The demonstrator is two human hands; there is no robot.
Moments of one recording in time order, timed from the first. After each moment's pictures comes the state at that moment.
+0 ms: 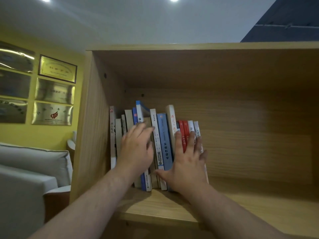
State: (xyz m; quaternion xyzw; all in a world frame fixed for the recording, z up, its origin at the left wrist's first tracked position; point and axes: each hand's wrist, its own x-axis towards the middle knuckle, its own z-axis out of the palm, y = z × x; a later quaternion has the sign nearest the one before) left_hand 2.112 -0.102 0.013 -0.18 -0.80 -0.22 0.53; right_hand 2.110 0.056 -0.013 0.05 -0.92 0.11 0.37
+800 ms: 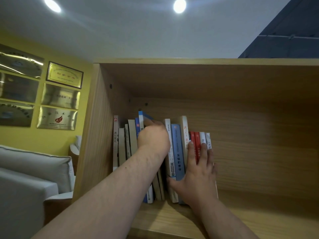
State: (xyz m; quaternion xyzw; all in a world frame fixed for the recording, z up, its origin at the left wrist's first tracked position) left_hand 2.109 -0.055 0.088 0.04 -0.91 -0.03 0.42; right_hand 2.115 0.073 -0.010 0.04 -0.91 0.16 0.38
